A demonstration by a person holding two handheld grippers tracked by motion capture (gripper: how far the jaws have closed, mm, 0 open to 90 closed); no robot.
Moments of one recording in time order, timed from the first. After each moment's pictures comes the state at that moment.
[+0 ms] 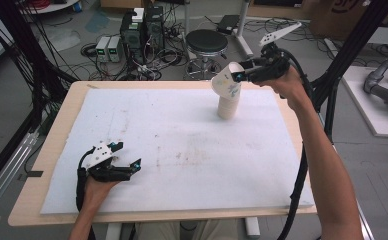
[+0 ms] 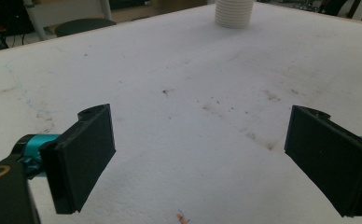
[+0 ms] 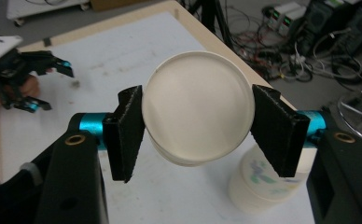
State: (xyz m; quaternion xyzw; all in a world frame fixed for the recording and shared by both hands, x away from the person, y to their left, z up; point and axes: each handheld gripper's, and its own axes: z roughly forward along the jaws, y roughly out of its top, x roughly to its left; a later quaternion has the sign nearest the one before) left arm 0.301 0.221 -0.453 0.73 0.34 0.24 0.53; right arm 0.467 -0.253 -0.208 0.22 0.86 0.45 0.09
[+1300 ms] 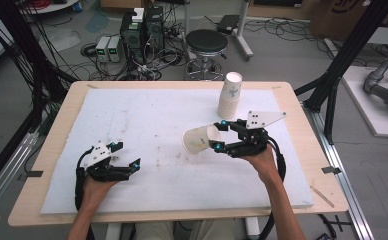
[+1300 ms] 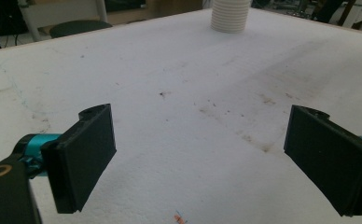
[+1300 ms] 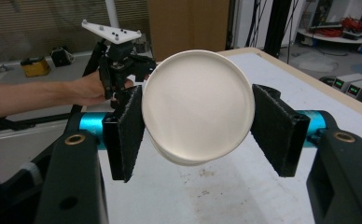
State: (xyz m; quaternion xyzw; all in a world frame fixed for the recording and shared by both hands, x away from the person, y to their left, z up) left arm 0.301 0.224 -0.453 0.73 0.34 0.23 0.54; right arm 0.344 -0.216 -0.339 0.13 0.79 0.59 0.06
